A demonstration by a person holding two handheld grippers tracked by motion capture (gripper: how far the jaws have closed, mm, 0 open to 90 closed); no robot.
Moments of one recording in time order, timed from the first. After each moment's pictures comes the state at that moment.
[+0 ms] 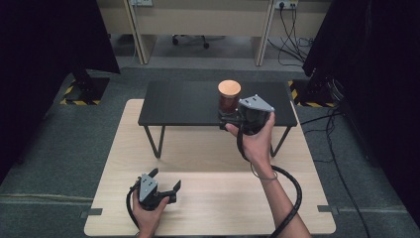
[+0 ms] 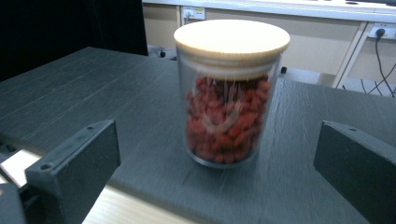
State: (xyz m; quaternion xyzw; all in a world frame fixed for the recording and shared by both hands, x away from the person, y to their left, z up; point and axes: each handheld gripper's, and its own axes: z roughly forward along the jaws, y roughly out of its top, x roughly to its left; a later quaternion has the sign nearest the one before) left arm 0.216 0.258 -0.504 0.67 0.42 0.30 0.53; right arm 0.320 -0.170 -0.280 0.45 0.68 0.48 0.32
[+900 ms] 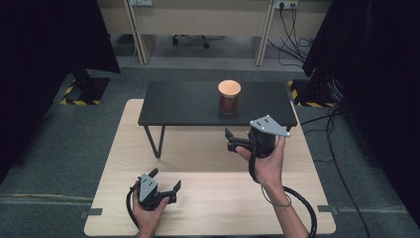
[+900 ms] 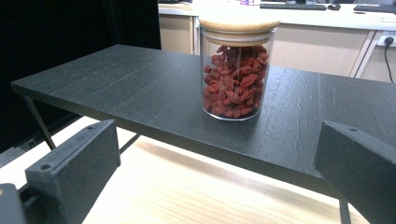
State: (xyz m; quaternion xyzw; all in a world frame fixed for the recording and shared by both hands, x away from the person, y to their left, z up) left arm 0.215 0.258 -0.505 0.67 0.42 0.30 0.54; right arm 0.265 -0.197 -0.296 0.43 0.68 0.51 0.31
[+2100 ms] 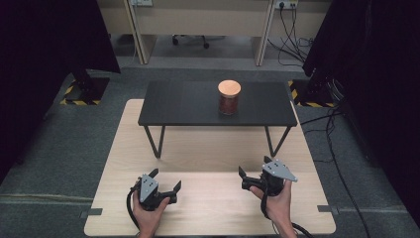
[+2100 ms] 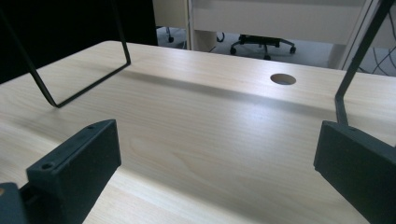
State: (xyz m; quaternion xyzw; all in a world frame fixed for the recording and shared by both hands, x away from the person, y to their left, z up) left arm 0.215 0.256 -0.504 0.67 0.42 0.30 0.53; right arm 0.224 -0.244 -0.422 0.45 0.68 0.49 0.30
